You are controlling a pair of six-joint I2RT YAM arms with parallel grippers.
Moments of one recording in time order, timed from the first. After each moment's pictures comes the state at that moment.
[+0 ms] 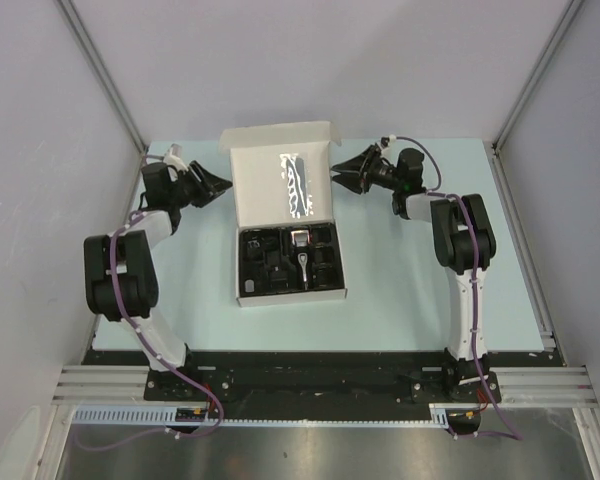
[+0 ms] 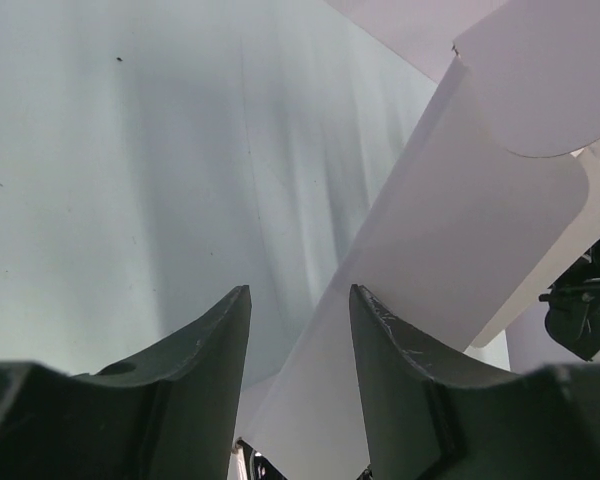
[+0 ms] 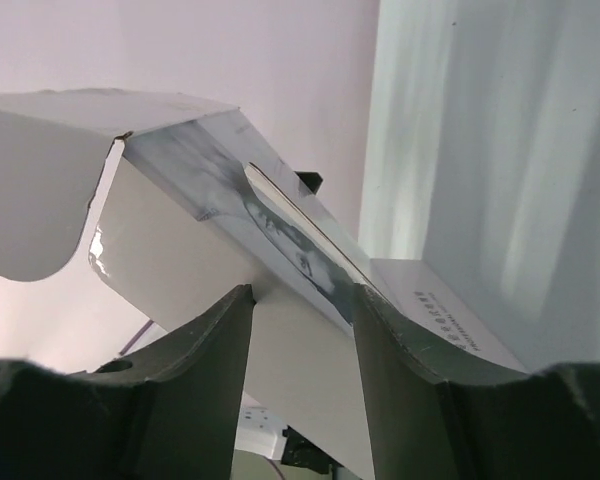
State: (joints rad) left arm 0.12 1.78 1.08 0.29 0.66 -0.66; right arm 0.19 2.30 1.49 0.79 -0.92 1.45
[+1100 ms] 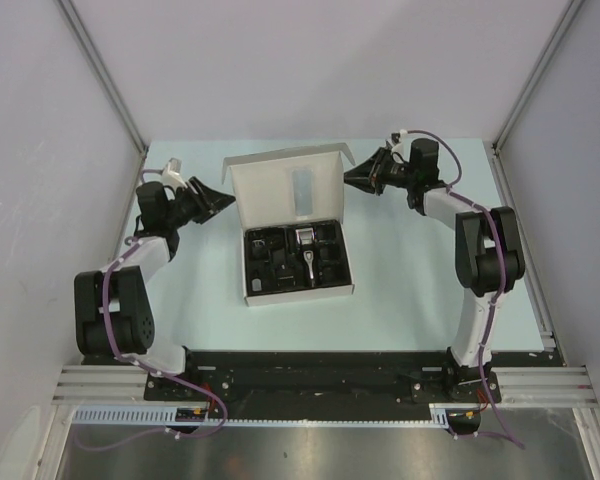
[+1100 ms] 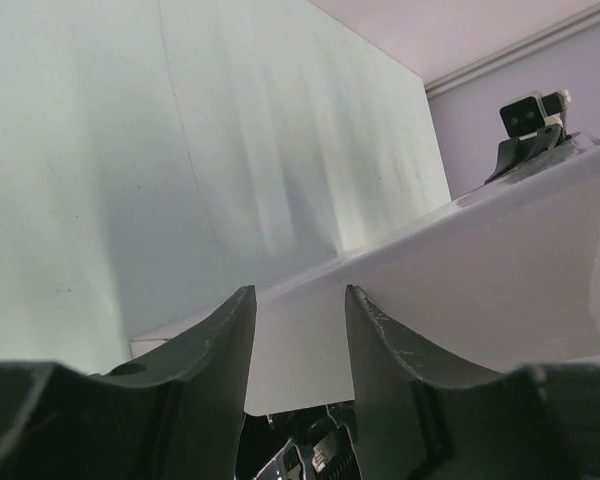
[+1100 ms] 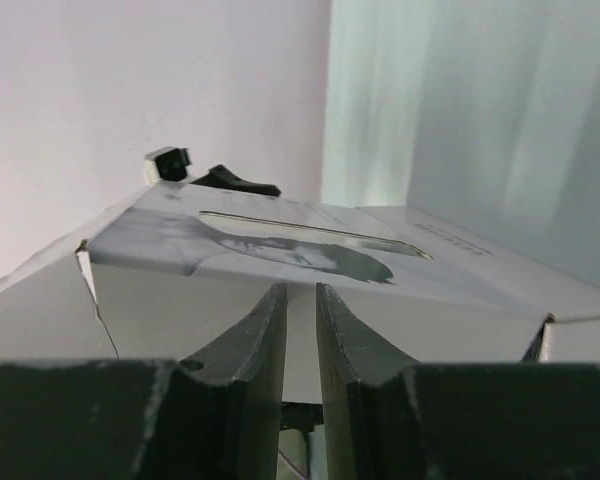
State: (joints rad) left arm 0.12 1.52 0.82 0.38 0.73 -0.68; right arm 0.17 2.03 1.36 0.45 -0.95 1.23
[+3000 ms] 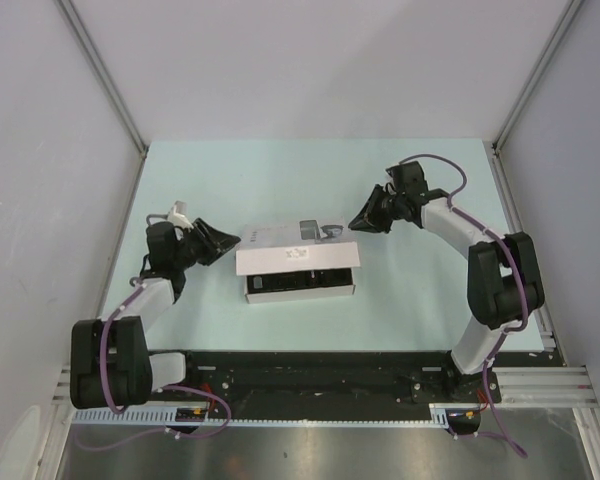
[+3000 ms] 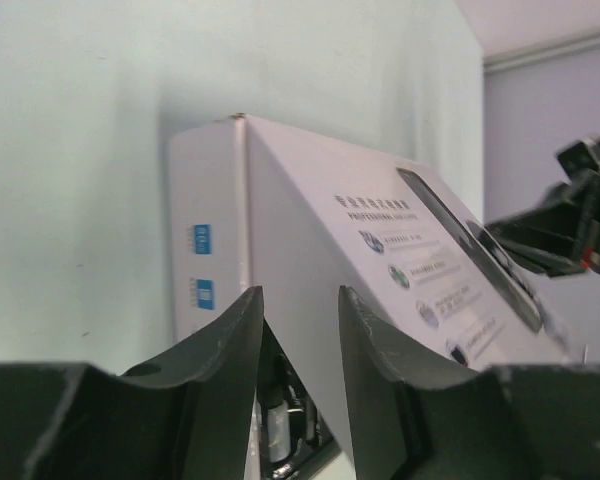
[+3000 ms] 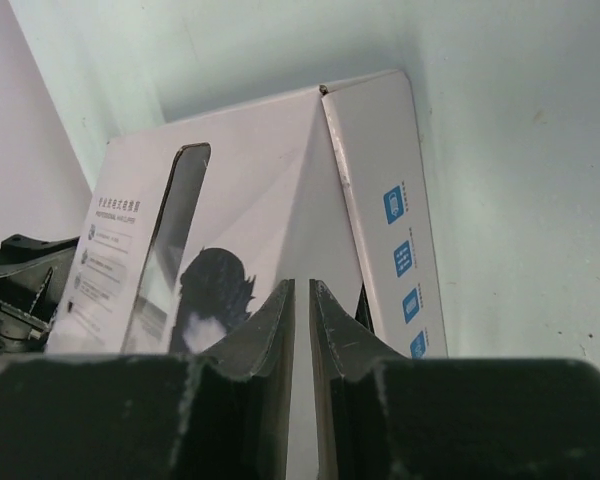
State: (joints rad) left arm 0.08 1.24 0.47 0.31 0.61 -0.76; right arm 0.29 1.75 1.24 -0.35 -0.47 0.79
